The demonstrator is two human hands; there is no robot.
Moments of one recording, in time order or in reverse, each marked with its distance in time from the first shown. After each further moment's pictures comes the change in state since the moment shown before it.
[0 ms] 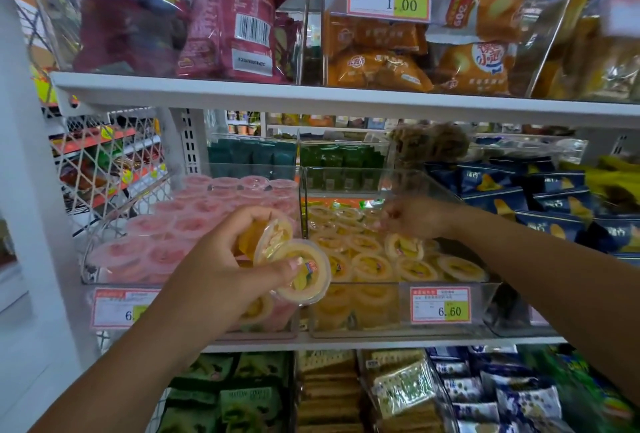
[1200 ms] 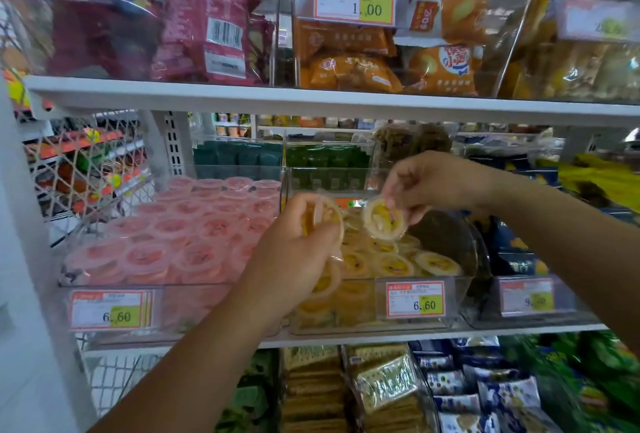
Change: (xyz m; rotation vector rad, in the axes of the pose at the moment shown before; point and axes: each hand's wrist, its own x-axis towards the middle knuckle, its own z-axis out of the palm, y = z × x) left_hand 0.024 0.026 0.070 -0.032 -0.043 0.035; right_hand -0.070 -0.007 -0.057 0.508 0.045 -0.111
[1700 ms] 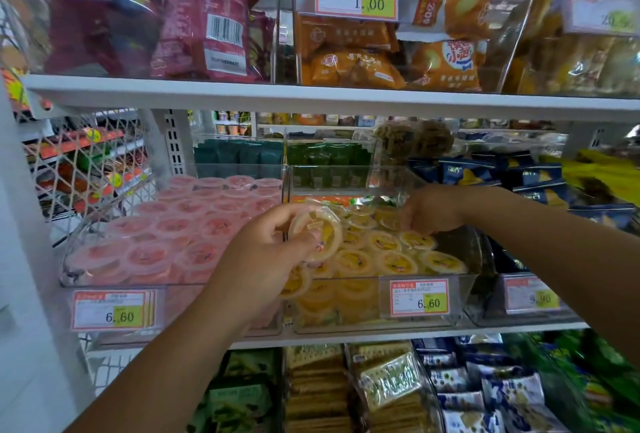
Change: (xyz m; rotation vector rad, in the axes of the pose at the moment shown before) left_hand 0.000 -0.022 -0.022 -0.029 0.006 -0.015; right_hand 0.033 0.042 0.011 -0.763 -0.220 0.235
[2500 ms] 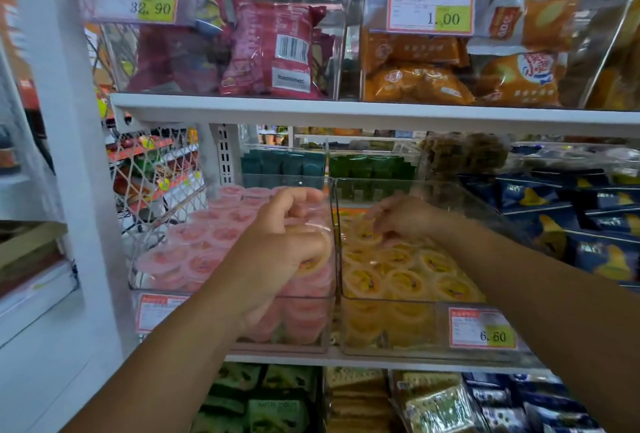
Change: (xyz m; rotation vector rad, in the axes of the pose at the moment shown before) left_hand 0.006 0.007 -0.044 -0.170 0.050 -0.020; right_hand 0.069 -0.085 0.003 0.899 0.154 -0.021
